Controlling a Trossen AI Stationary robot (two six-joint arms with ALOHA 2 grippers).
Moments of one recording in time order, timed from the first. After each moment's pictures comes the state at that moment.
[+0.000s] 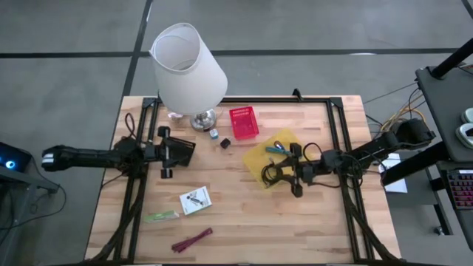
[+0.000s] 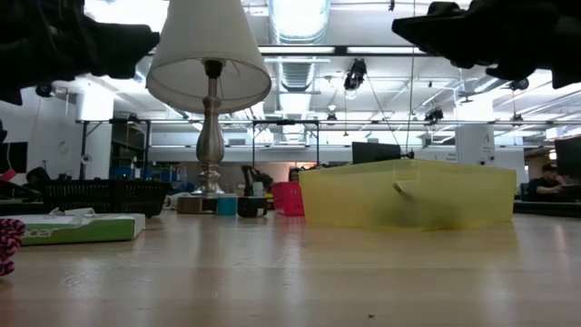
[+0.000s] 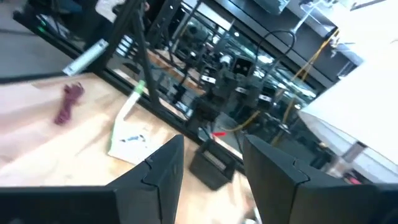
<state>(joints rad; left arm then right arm) 0.07 0.41 0.01 0.62 0.07 0.28 0.23 1.20 0.24 1.03 0.11 -0.58</state>
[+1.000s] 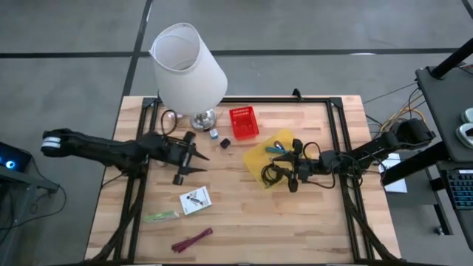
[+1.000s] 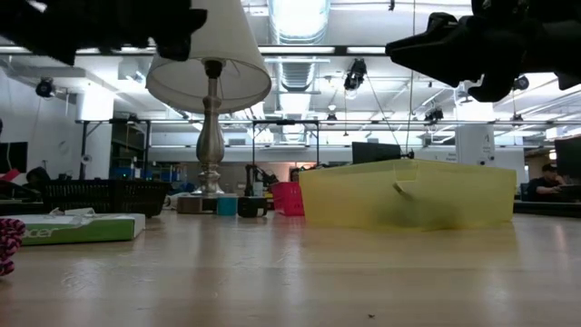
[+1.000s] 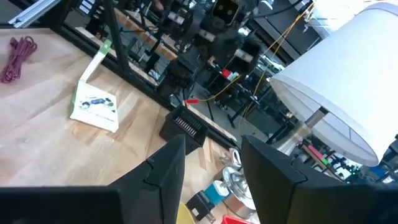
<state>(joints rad) 0.01 0.86 0.37 0.53 0.26 0.19 0.23 1.20 0.24 0.98 0.29 -0.64</state>
